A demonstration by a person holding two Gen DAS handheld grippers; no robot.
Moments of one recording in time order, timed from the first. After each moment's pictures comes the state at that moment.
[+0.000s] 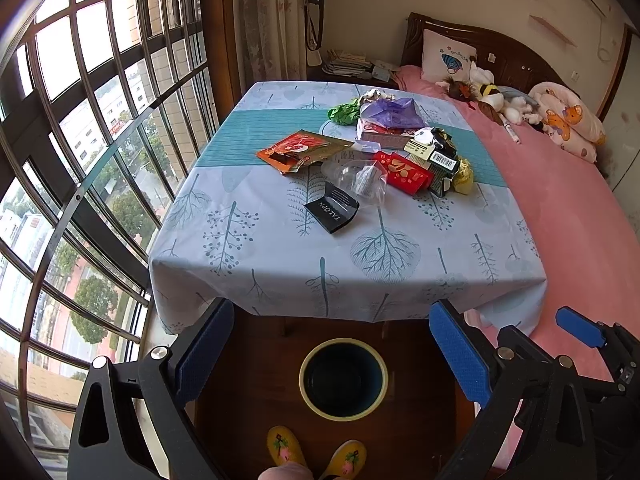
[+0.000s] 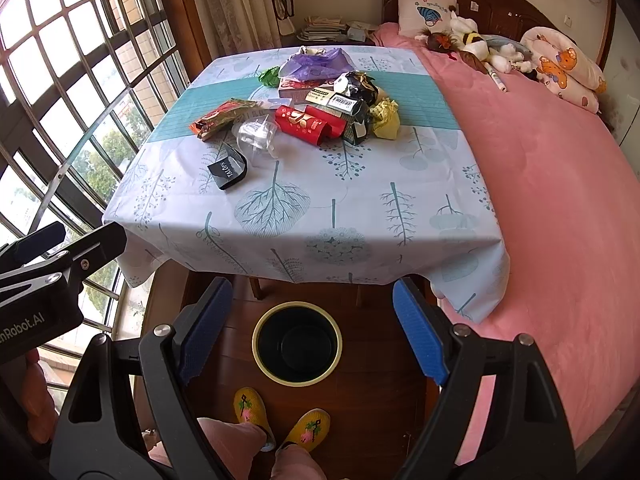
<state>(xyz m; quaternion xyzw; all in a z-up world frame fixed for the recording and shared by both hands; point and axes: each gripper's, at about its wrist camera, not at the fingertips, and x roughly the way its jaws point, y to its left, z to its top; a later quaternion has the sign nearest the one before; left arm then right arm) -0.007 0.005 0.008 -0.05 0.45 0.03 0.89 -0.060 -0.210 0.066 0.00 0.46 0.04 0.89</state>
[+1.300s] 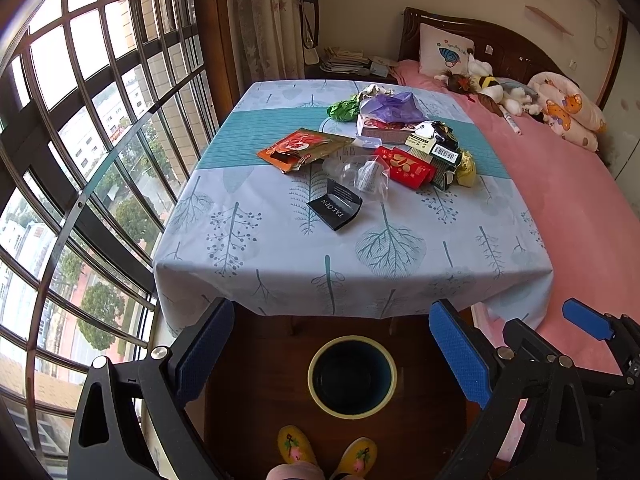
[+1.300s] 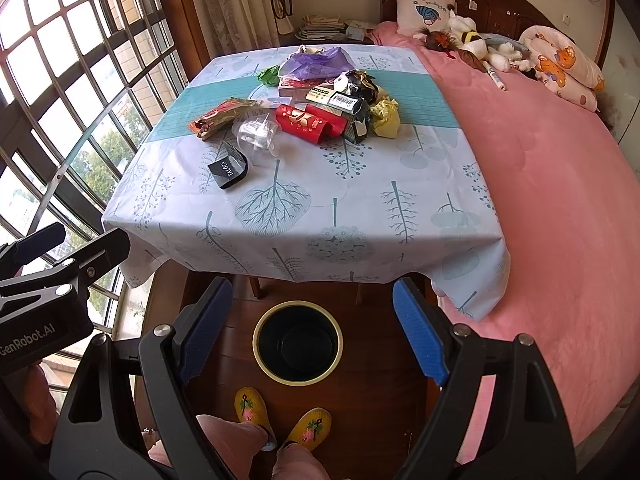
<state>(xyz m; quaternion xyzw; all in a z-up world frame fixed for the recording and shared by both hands) -0.004 0.006 0.001 -0.04 0.46 0.03 0.89 -0.063 -0.205 0.065 0.00 0.47 0.04 0.88</state>
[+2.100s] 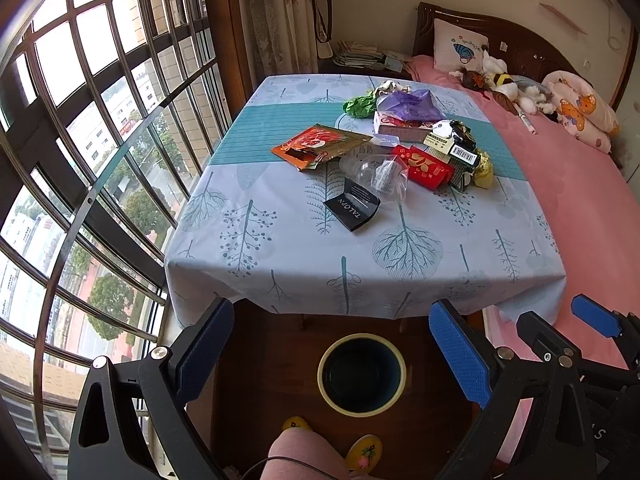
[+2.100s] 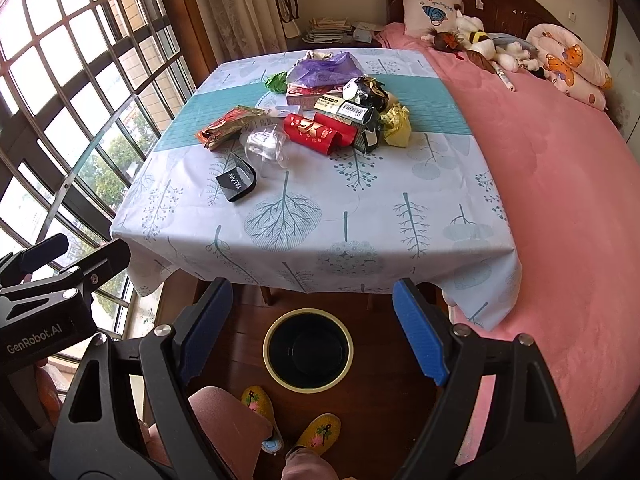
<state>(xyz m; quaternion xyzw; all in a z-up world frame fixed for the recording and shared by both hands) 0.008 0.009 0.000 -0.03 0.47 0.06 0.88 -0.043 -0.203 0.069 0.02 0.46 0.06 0.89</state>
